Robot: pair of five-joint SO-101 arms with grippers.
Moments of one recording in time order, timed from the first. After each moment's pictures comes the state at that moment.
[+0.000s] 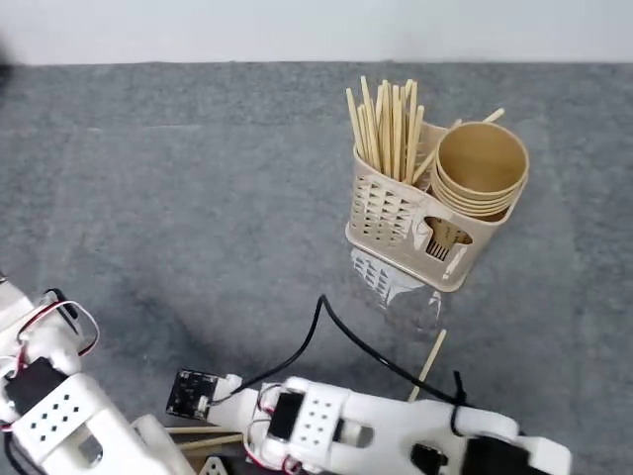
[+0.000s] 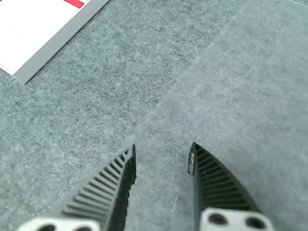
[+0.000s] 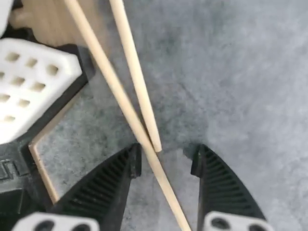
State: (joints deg) left arm -47.7 -58.6 66.6 50.2 0.3; right arm -75.3 -18.4 57.8 49.8 3.1
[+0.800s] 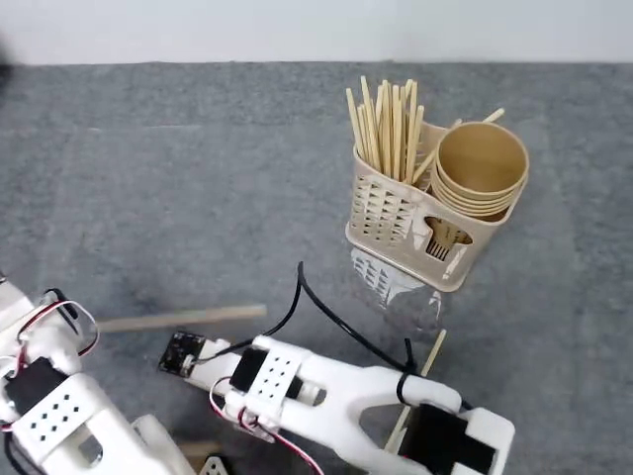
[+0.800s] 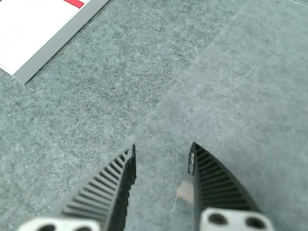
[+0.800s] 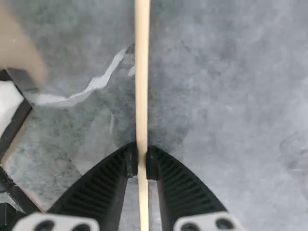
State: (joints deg) left arm -47.7 -58.6 66.6 50.2 0.3; right arm -68.1 -1.0 40.1 60.3 3.3
